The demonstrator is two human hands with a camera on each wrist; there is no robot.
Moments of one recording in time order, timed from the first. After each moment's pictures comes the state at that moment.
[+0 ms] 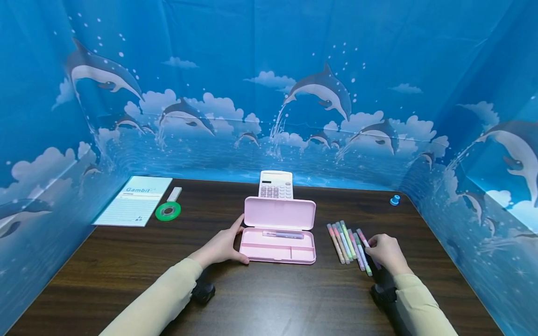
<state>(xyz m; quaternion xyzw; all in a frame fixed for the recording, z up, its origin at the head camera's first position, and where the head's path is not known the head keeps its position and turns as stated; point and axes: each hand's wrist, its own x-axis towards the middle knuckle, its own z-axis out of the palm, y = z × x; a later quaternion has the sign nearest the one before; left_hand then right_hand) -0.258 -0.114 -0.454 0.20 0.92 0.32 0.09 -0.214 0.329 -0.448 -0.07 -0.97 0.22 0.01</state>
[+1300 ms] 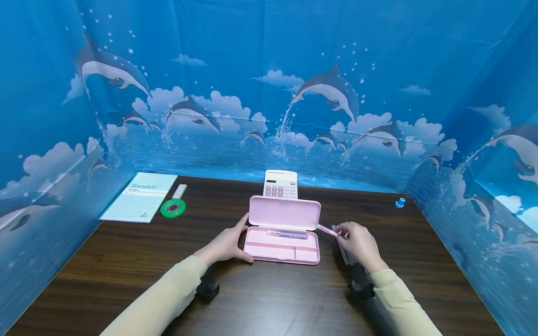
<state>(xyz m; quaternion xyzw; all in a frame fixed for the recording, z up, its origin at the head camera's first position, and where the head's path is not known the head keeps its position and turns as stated) -0.257 -0.114 -0.452 0.20 0.92 0.33 0.10 -0.227 0.246 -0.427 0.05 -0.97 0.20 0.10</state>
